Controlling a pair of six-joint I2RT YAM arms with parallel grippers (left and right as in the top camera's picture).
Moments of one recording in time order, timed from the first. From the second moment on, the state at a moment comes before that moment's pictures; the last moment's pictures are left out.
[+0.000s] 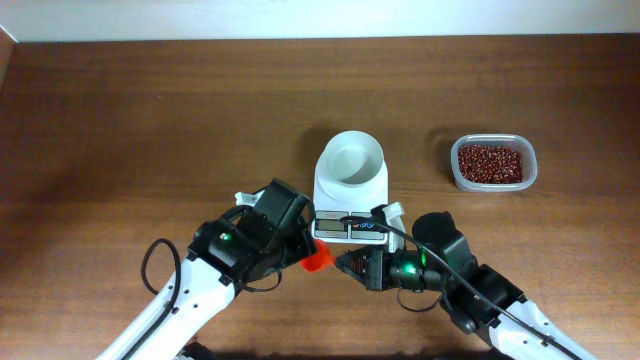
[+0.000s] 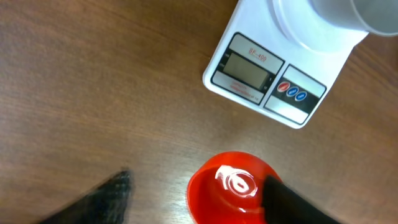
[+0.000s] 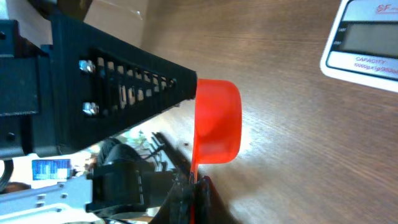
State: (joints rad) left arm -0.60 1.21 0.95 -0.95 0.02 -1.01; right arm 0.63 1.03 0.47 -0.05 -0.62 0.83
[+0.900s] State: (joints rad) left arm -0.61 1.21 0.95 -0.89 -0.02 -1.00; right arm 0.46 0.37 0.47 -0.38 -0.48 0.73
